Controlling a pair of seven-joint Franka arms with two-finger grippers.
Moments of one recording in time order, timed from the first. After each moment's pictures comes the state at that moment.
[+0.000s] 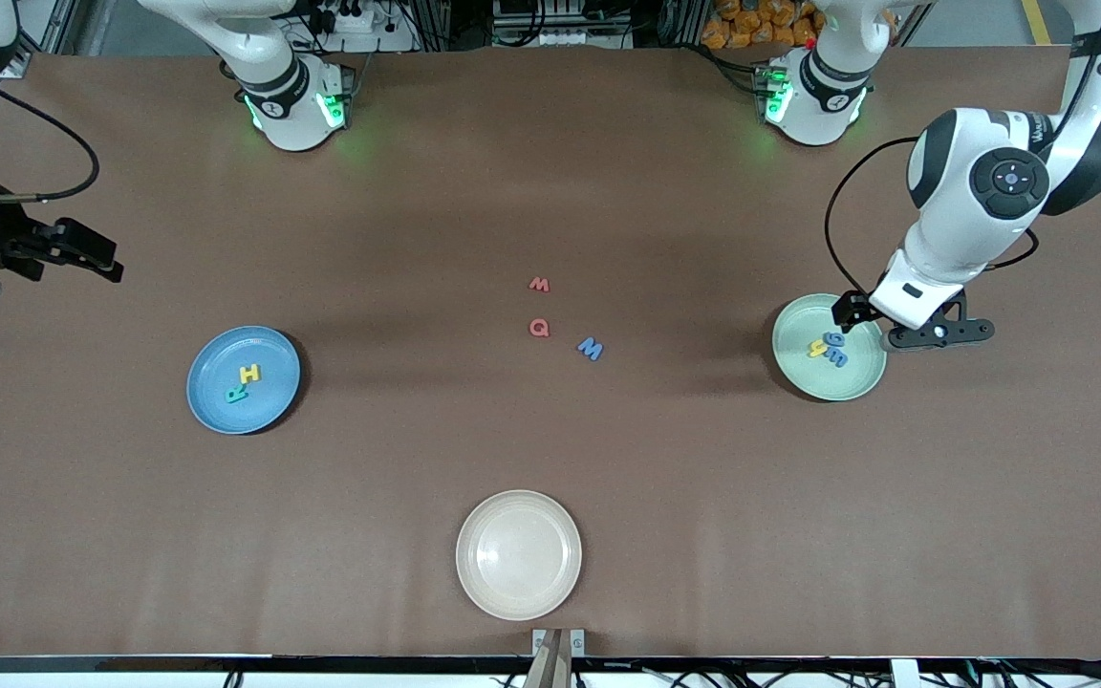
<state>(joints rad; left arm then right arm) 0.12 0.03 -0.28 -2.23 0.14 2.29 -0.30 -0.02 0.00 0.00 -1.63 0.02 1.62 0.03</state>
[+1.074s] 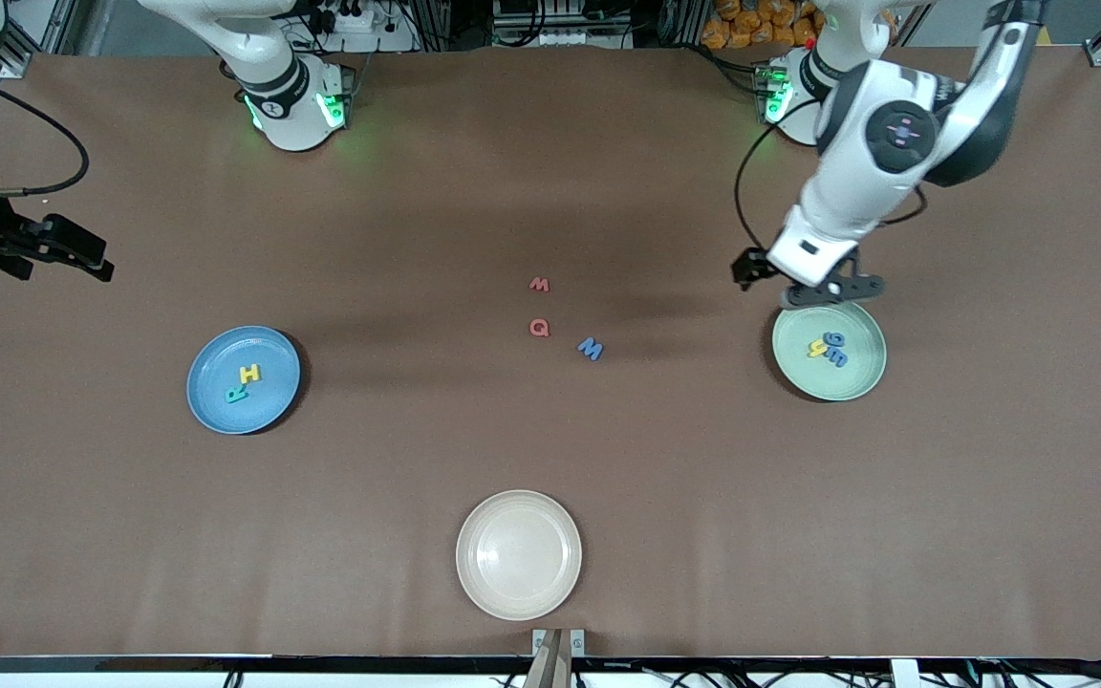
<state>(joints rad) 0.10 -0.03 -0.60 -2.24 -0.07 2.20 -0.62 -0.02 0.00 0.00 -1.61 0.02 1.62 0.03</state>
